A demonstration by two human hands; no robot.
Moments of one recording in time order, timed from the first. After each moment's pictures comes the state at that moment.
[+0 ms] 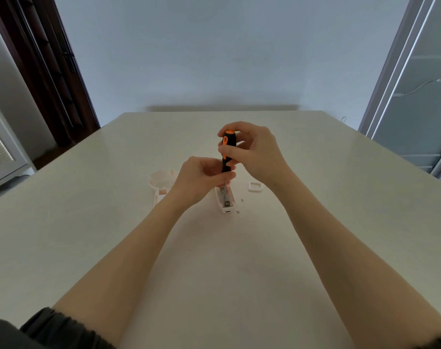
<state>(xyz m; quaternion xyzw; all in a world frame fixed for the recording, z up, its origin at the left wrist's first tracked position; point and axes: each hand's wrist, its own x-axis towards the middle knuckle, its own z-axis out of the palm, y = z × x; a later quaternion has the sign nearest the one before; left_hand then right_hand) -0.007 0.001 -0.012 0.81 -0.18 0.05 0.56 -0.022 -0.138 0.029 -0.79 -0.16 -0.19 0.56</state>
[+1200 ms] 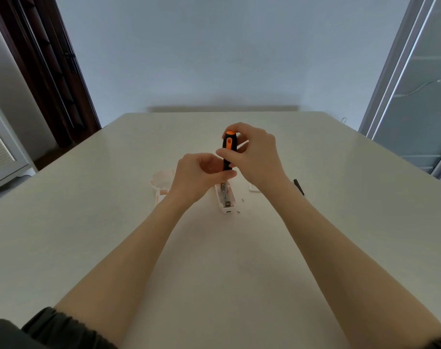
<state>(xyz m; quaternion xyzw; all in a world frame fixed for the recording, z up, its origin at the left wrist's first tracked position) -0.012 0.001 -0.006 0.81 -0.15 0.10 0.56 -0.021 -0.131 0.024 -0.84 -0.12 -0.28 0.46</state>
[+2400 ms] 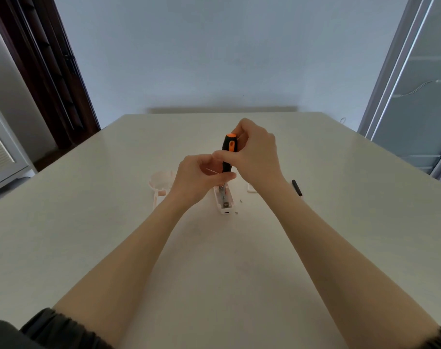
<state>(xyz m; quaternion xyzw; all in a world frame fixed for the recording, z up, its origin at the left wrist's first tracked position) -0.007 0.000 -0.010 0.80 -0.16 0.08 0.57 -0.021 -0.130 0.025 -0.83 -0.08 -0.30 0.45</state>
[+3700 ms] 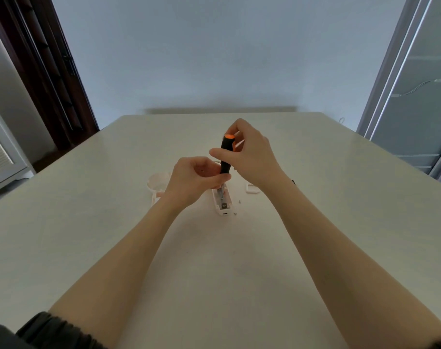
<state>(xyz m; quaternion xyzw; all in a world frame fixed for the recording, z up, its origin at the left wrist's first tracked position) -0.009 0.004 -0.010 0.79 -0.15 0.07 0.59 -0.023 -0.133 0.029 -0.84 -0.11 -0.22 0.49</state>
